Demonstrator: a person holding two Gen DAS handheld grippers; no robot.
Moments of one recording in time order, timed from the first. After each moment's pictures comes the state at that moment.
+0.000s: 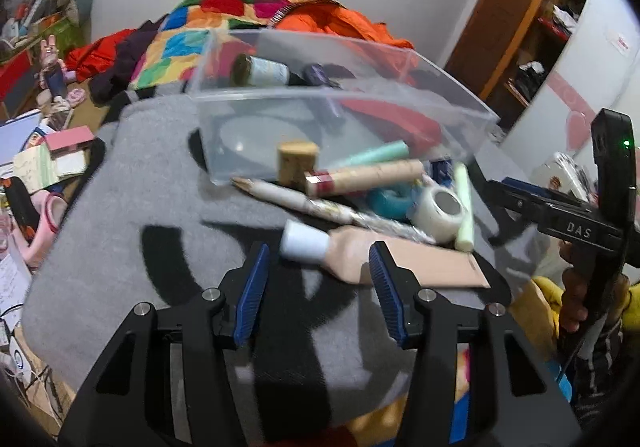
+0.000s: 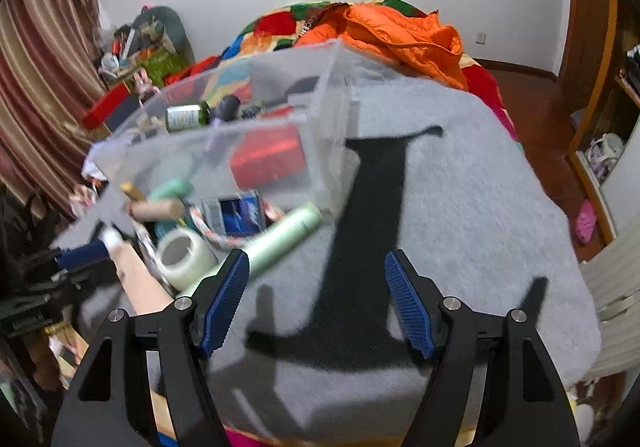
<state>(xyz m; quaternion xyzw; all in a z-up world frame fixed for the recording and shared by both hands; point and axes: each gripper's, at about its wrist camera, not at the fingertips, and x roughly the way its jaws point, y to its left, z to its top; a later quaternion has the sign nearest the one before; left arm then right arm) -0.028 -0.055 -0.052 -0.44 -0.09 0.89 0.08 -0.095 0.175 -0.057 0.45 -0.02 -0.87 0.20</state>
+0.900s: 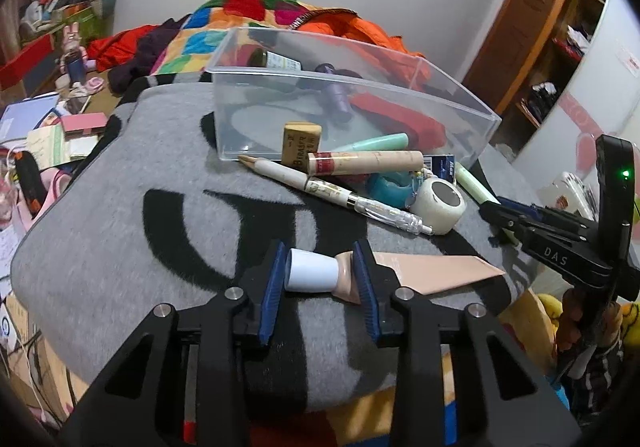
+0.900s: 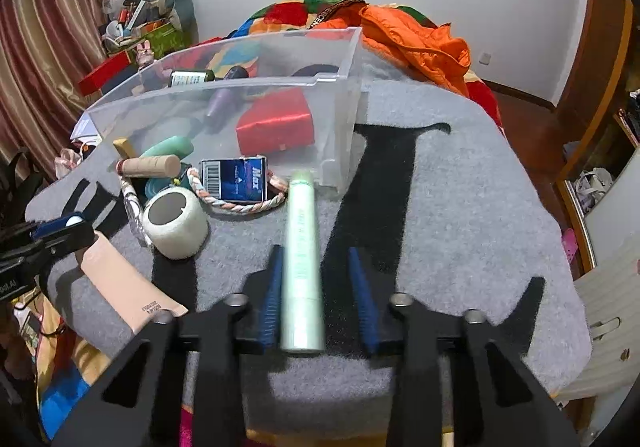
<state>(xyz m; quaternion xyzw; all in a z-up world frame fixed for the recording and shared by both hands) 0.004 -0.043 -0.060 -0.42 -0.12 0.90 0.05 -0.072 0.170 -0.070 0.43 0.06 -0.88 0.19</state>
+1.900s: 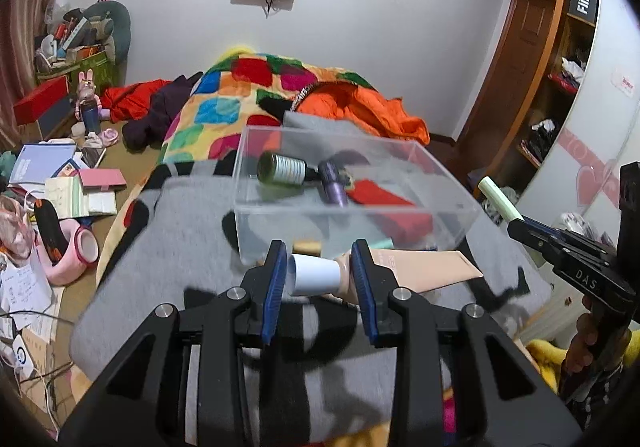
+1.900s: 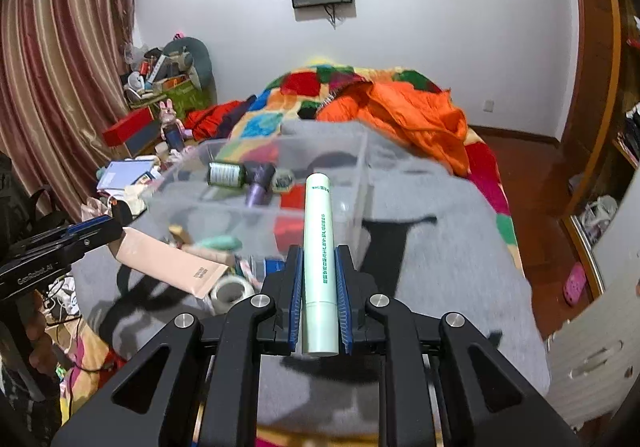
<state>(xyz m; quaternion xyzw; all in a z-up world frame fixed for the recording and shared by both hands) -0.006 -0.056 0.013 -0.33 -0.11 0.94 0.03 -0.064 0.171 0.009 0.33 0.03 -0.92 0.23</state>
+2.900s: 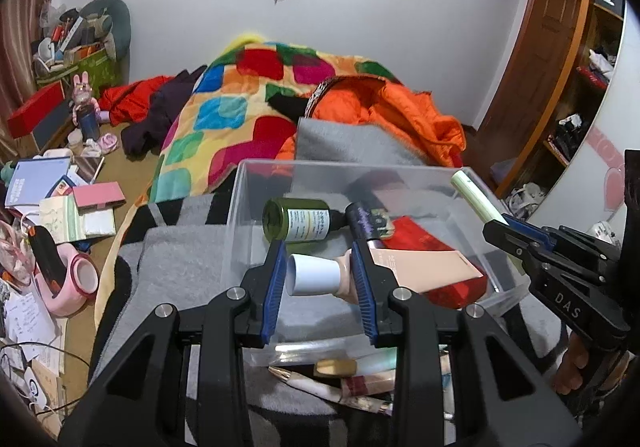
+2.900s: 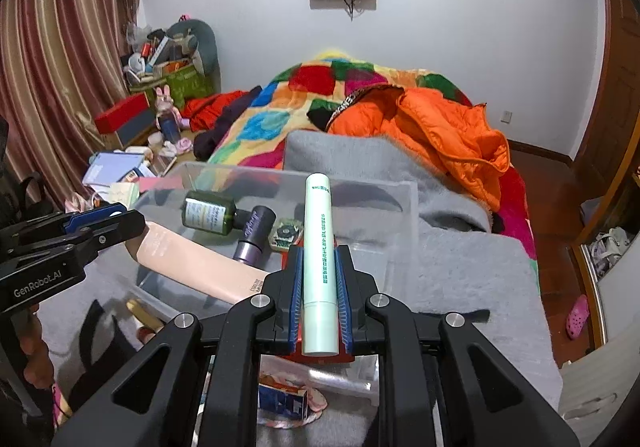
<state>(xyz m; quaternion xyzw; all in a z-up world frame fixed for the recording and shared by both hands) -0.118 -0.071 -0.004 -0.37 -0.09 0.92 0.00 -0.164 0.102 -0.012 0.36 0.07 -0.90 0.23</state>
